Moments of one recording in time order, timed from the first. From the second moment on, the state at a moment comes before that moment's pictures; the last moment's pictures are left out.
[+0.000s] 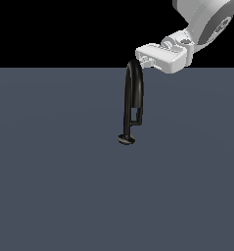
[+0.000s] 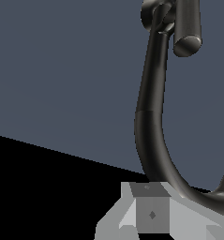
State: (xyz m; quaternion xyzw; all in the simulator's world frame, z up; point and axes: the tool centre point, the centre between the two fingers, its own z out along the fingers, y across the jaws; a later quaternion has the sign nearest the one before) arm 0.064 -0.076 0.292 -0.73 0.40 0.41 0.38
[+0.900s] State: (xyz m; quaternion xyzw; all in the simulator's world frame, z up) arm 0.094 -0.088 0.159 -0.53 0.49 0.51 0.47
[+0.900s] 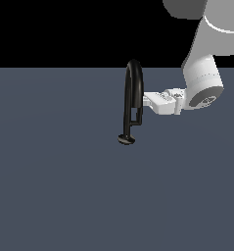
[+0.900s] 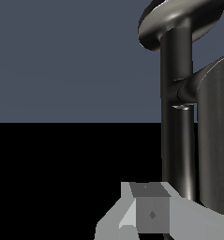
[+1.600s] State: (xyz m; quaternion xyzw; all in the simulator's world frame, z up) arm 0.090 -0.086 0.143 -0.50 0.50 0.52 0.48
